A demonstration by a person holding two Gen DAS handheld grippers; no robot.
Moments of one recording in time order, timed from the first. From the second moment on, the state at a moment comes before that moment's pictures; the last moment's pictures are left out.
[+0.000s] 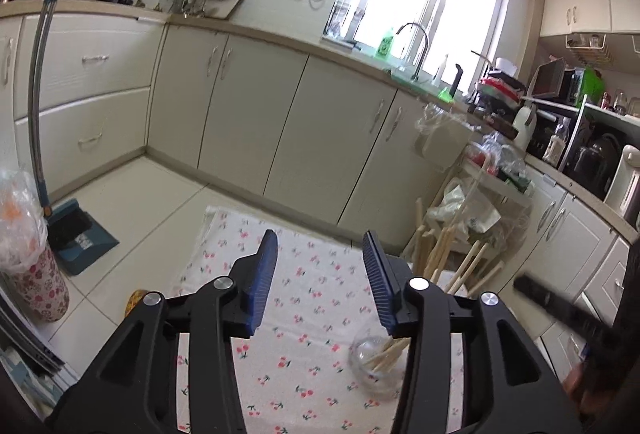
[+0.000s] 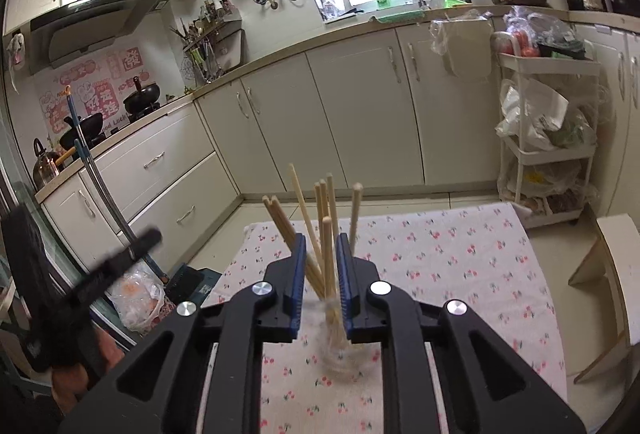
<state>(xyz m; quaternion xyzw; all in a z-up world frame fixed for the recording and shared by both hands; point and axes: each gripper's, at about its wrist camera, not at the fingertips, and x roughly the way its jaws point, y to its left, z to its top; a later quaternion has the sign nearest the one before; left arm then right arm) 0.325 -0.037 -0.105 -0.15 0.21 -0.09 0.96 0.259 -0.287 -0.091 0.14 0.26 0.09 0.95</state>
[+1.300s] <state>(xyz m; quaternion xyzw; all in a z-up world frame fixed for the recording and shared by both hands) 0.011 -0.020 -0.014 -0.04 0.31 -0.05 0.95 -0.059 -0.204 -0.016 0.14 0.30 -0.02 0.95</state>
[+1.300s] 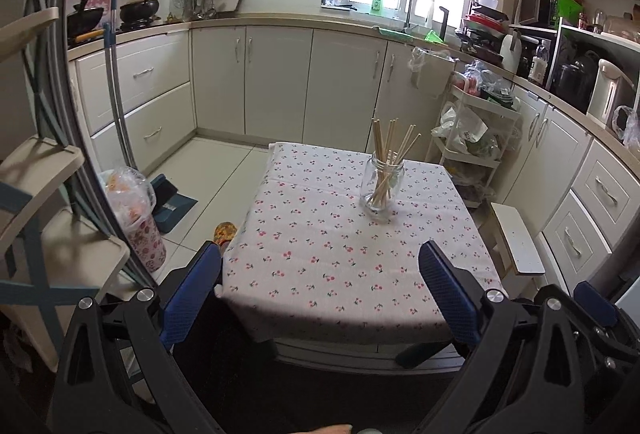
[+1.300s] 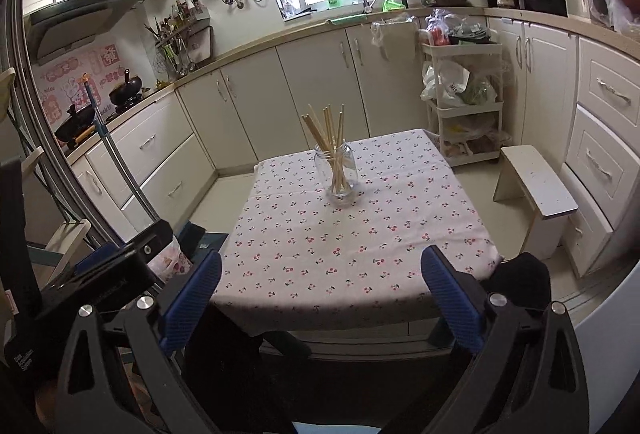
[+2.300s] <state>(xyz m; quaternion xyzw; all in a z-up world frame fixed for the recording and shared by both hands) -0.027 -0.014 0.004 -0.02 0.30 -0.04 0.95 -0.086 -0.185 -0.007 0.11 0.29 0.00 0.95</state>
